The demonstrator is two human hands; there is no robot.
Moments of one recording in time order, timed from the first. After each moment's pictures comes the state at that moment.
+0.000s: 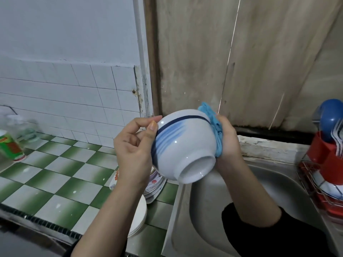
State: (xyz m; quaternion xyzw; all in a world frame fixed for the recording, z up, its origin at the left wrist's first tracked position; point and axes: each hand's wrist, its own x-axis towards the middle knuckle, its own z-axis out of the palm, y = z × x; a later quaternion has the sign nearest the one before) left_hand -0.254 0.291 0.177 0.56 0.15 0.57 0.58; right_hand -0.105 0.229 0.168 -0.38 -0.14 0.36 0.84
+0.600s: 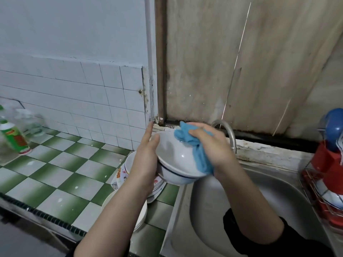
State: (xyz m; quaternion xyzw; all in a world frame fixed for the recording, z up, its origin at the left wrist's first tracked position) left_hand -0.249 0.298 0.163 0.51 0.31 0.38 0.71; right_hand -0.123 0.233 0.166 -0.61 -0.35 0.24 0.67
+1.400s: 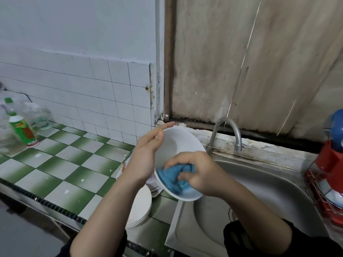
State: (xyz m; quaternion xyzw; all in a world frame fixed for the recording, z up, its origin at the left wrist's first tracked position) left_hand -0.282 0.308 0.157 0.64 0.22 0.38 0.63; right_hand -0.162 0.212 0.150 -0.66 -0.64 0.18 0.34
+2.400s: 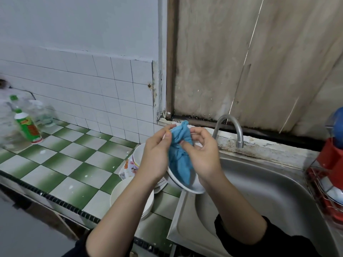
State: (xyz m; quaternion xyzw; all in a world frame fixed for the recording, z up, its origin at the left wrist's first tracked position) left_hand -0.268 0.295 0.149 0.60 0.25 0.42 0.64; right_hand -0.173 0.240 0.135 -0.59 -0.35 0.20 0.70
